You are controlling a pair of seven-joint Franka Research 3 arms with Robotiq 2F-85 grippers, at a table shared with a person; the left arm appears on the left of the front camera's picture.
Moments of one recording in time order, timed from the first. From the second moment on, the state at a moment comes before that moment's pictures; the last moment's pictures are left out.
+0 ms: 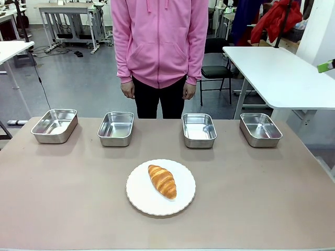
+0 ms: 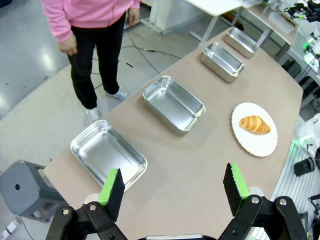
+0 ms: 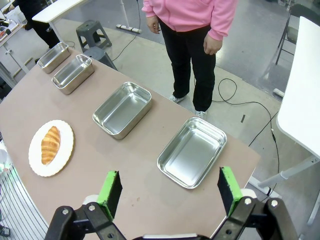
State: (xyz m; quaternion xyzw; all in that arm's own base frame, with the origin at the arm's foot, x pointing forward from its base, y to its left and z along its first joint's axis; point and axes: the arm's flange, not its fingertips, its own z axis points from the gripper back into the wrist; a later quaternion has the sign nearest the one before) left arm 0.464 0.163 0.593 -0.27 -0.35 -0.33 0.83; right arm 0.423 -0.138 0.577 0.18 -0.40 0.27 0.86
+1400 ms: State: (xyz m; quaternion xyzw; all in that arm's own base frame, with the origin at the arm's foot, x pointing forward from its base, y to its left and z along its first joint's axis) left arm 0.464 0.163 0.593 -0.27 -0.35 -0.33 0.83; right arm 0.423 -0.138 0.577 0.18 -0.40 0.27 0.86
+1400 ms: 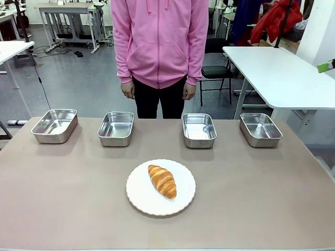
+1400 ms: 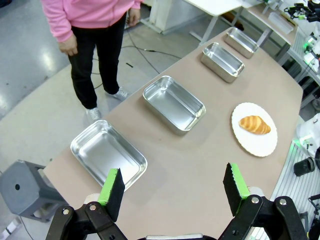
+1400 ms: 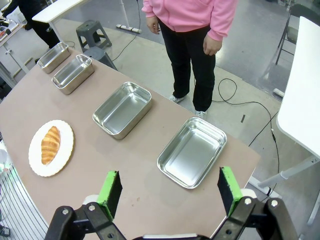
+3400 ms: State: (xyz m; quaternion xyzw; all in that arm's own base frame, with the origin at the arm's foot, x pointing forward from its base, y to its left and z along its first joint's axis) left arm 0.464 0.163 0.593 -0.27 -0.35 -0.33 0.83; right arm 0.423 -0.138 0.577 0.18 -0.40 0.27 0.86
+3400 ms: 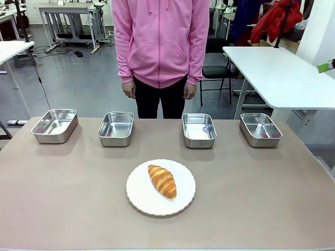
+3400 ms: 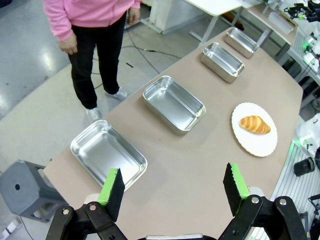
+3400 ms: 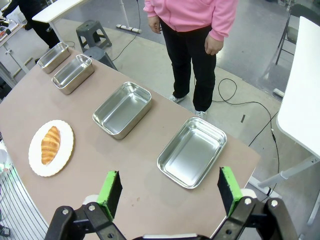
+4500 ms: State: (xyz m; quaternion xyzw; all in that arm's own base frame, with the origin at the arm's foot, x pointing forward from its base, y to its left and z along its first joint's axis) left arm 0.464 0.163 0.593 -0.27 -0.35 -0.33 0.83; right arm 0.423 -0.138 0.577 0.18 -0.40 0.27 0.86
